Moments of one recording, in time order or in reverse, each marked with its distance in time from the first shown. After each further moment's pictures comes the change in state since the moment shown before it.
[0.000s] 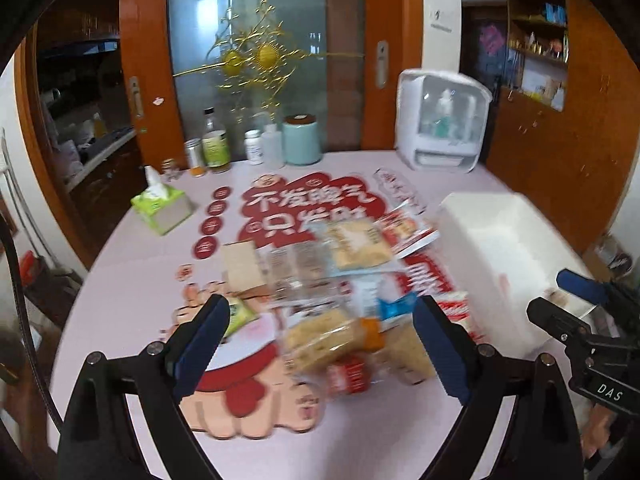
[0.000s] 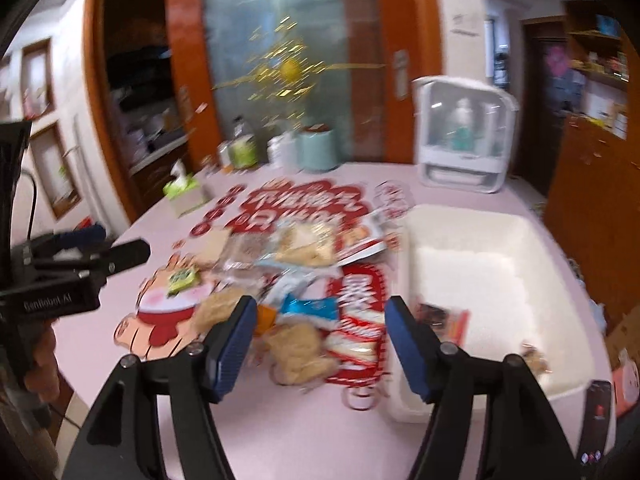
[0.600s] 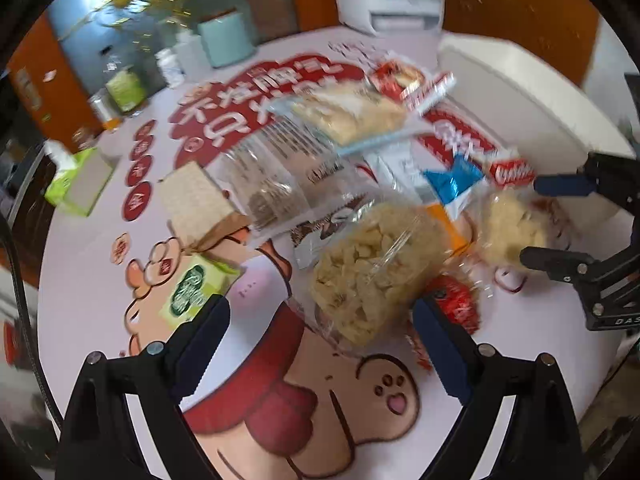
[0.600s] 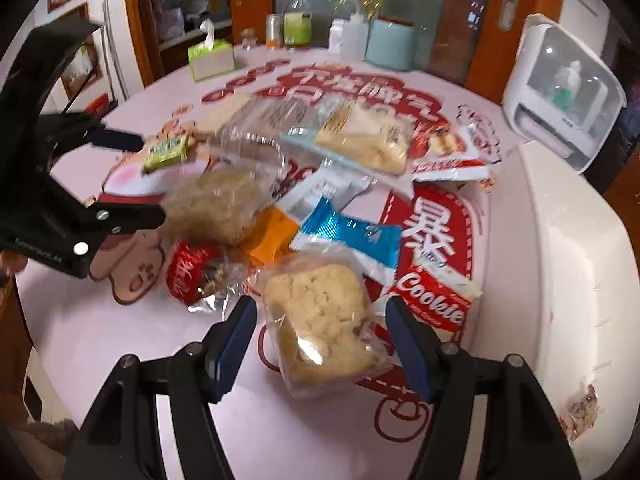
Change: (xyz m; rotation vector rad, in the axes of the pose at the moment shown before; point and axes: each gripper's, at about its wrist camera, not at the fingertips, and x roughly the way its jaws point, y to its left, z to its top) left arm 0.163 0.019 -0.045 0.331 0.345 -0.161; right arm 0.141 0.031 -0.043 -0.249 0.340 0.058
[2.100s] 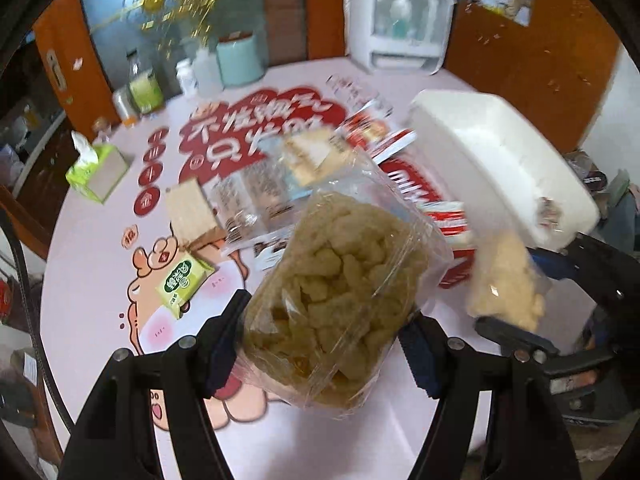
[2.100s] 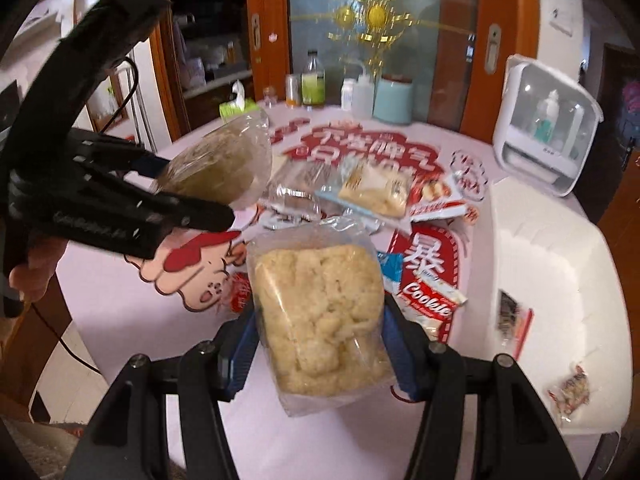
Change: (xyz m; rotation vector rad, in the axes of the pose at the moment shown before) left arm -0.111 -0.046 0.011 -0.151 -0.076 -0.029; right arm -0.098 0.009 -0.023 0.028 -0.220 0.054
